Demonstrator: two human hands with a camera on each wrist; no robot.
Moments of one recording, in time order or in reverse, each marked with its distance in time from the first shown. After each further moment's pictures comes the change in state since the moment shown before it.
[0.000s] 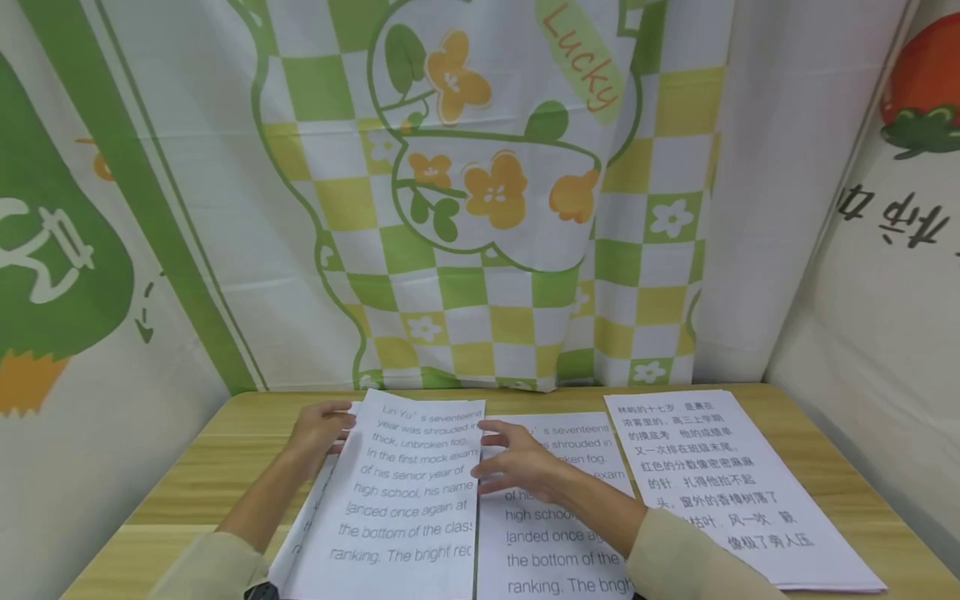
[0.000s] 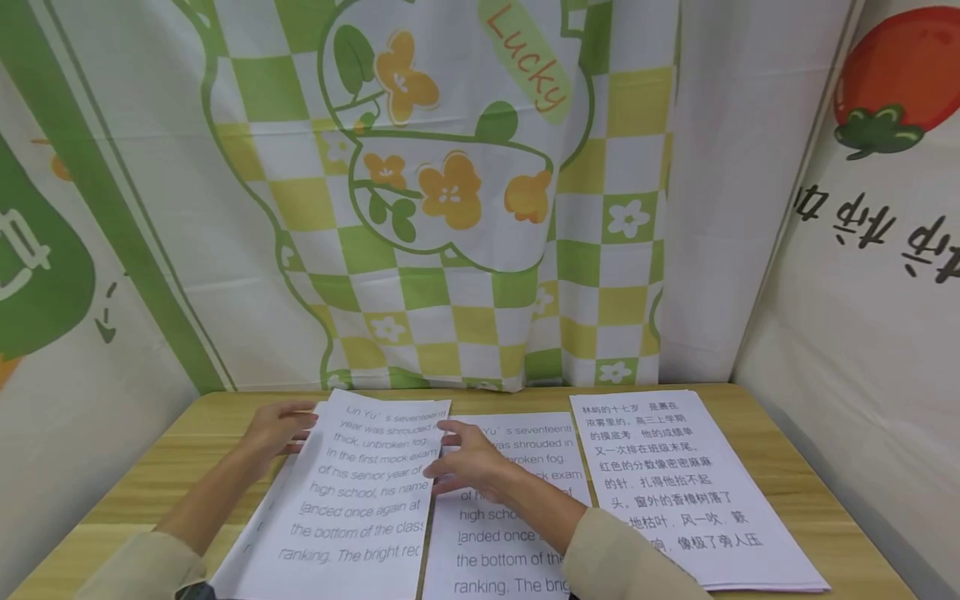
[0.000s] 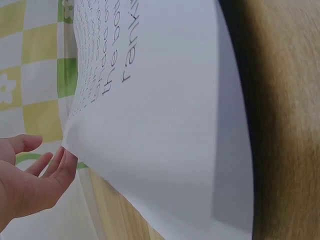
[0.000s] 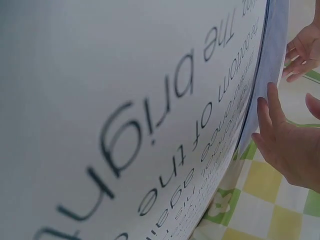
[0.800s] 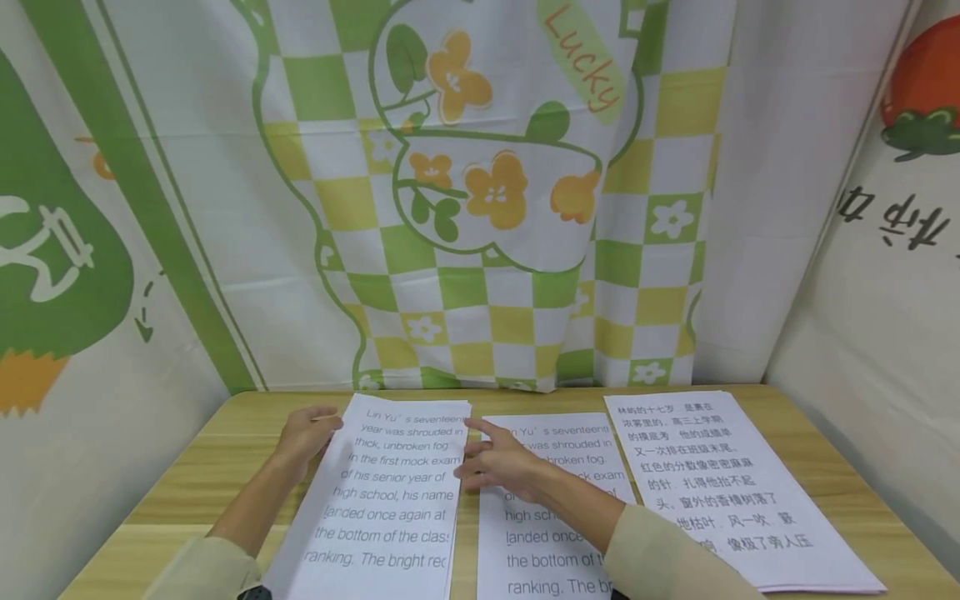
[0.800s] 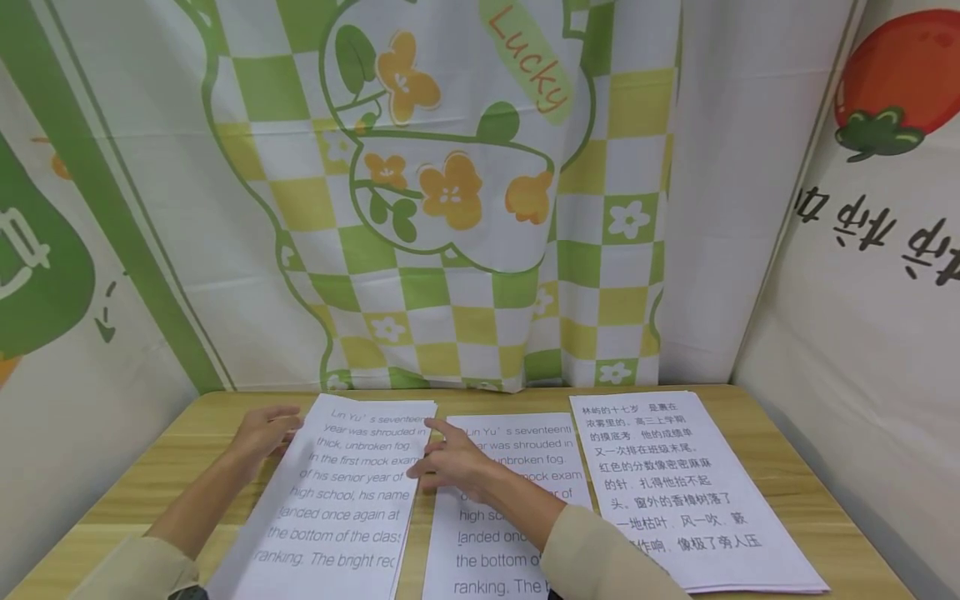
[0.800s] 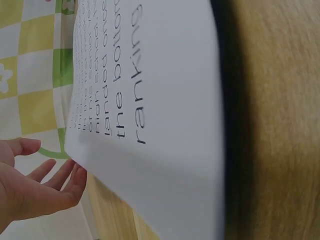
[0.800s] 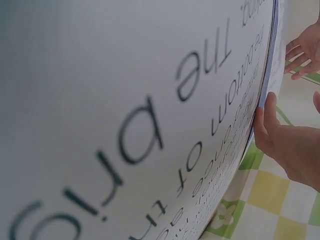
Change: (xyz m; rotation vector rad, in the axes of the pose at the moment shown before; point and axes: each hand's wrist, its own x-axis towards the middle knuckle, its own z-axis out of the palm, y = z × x) left_hand -0.001 -0.007 -0.012 0.066 0.043 -0.037; right_hand 0.013 0.002 0.017 -0.051 0.003 0.033
